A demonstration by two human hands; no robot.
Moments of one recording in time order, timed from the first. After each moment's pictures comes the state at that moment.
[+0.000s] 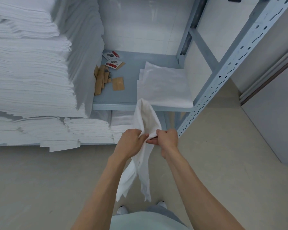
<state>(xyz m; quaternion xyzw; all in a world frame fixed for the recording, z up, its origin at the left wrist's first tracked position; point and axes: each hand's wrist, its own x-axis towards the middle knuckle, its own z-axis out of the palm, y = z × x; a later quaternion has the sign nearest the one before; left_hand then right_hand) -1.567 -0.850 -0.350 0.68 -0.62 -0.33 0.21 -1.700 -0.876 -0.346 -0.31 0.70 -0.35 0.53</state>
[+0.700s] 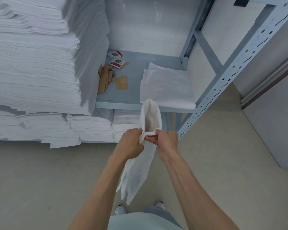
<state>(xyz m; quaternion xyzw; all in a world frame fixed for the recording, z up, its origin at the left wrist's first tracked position) -1.555 -0.840 -0.353 0.66 -0.67 -0.30 0.18 -1.688 -0.863 -0.343 -0.27 0.66 -0.40 0.57</state>
